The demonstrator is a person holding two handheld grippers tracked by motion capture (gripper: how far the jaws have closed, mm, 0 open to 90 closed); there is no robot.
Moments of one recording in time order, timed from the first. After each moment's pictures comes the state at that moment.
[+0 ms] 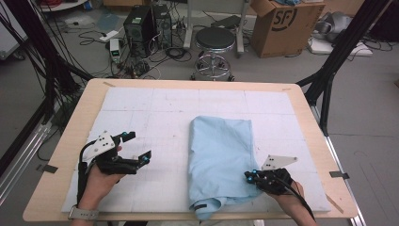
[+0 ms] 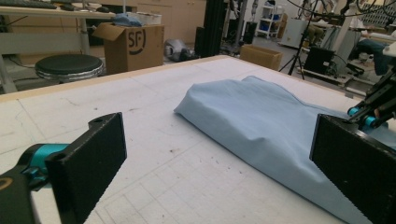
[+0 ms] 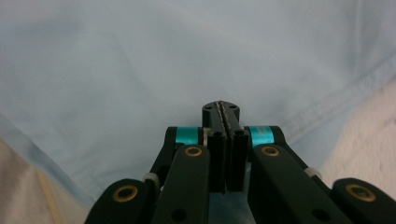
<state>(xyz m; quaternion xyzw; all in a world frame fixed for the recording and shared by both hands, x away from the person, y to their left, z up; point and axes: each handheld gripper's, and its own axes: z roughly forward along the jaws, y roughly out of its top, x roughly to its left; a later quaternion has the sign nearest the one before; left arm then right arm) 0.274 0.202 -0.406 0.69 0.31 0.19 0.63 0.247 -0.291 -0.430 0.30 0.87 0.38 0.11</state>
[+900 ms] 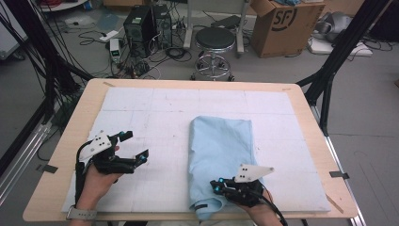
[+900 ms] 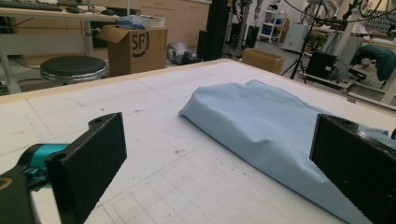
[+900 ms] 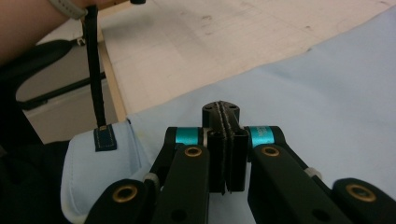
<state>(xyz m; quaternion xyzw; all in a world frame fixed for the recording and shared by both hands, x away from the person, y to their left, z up) 0.274 0.209 -0.406 0.68 0.31 0.19 0.63 0.214 -0.202 -0.416 0.23 0.83 0.50 0.05</state>
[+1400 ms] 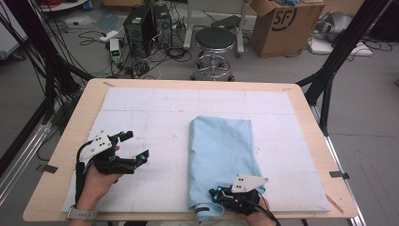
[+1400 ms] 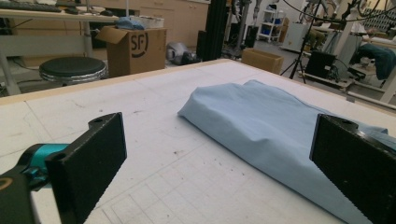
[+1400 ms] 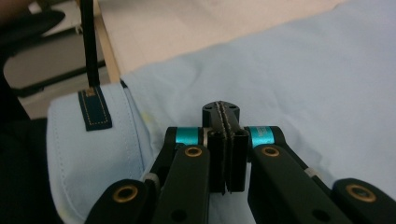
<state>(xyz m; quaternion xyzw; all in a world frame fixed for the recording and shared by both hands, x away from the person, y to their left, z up) 0.273 0.208 -0.405 0.68 0.31 0.19 0.63 0.205 -0.205 -0.446 0.22 0.83 0.50 0.06</state>
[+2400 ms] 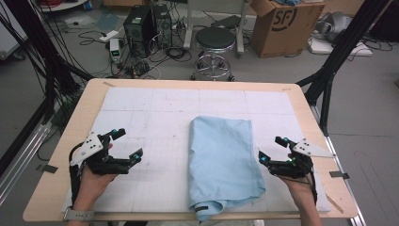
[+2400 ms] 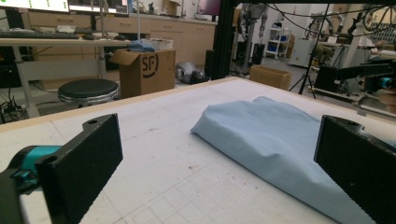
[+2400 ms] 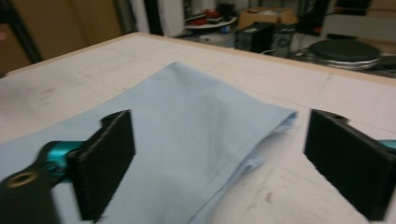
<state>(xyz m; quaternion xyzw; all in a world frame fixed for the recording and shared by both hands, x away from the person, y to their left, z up) 0.269 0.223 -0.403 0.66 0.30 0.23 0.65 0.268 -0.337 -0.398 0.38 0.71 0.55 0.23</state>
